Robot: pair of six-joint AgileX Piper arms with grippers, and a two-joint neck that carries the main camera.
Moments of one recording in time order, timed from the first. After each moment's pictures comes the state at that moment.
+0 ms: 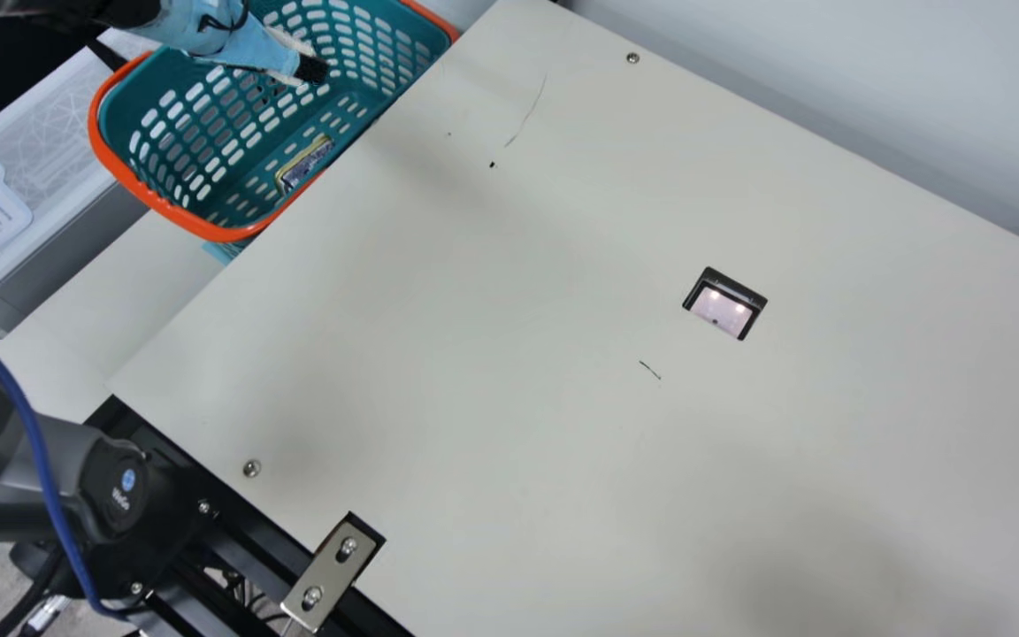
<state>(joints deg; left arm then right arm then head) 40.4 109.7 -61.6 -43.4 19.8 68.2 -4.0 13.5 -20.2 4.9 38.2 -6.5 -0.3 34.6</state>
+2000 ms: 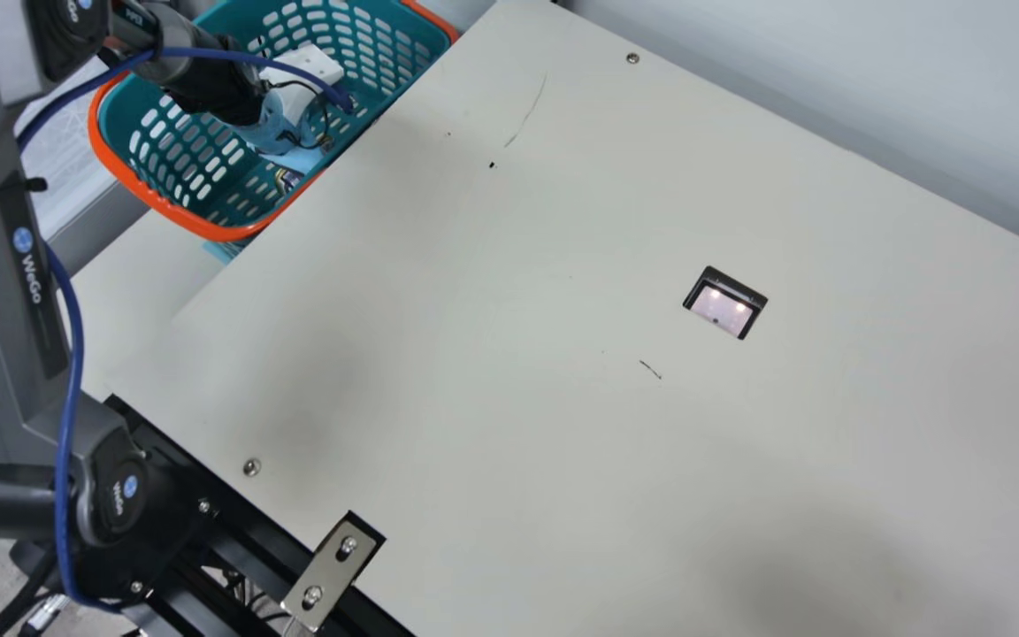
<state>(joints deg) 36.0 138.8 -72.5 -19.9 10.5 56.3 -4.0 13.5 -20.2 5.0 38.2 -6.5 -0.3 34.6</state>
